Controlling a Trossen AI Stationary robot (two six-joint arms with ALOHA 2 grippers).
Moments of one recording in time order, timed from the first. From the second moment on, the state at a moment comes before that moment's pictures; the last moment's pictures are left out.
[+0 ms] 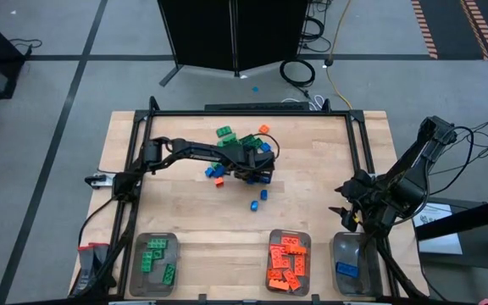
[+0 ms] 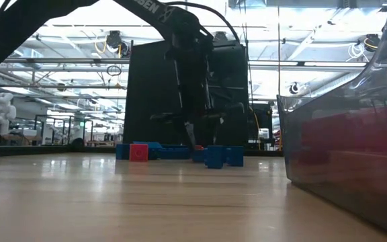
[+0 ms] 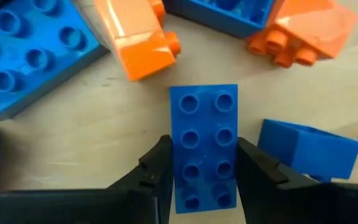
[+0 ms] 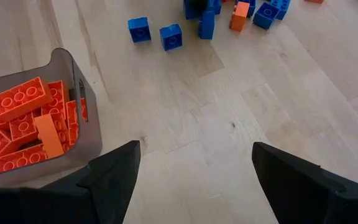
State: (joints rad) left arm 0.12 2.22 1.71 -0.84 -0.10 -1.16; right arm 0.89 0.94 0.87 -1.22 0.65 1.26
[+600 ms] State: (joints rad) left arm 0.08 2.22 2.03 -1.07 -0.11 -0.84; right arm 0.89 0.94 0.87 -1.22 0.99 1.27
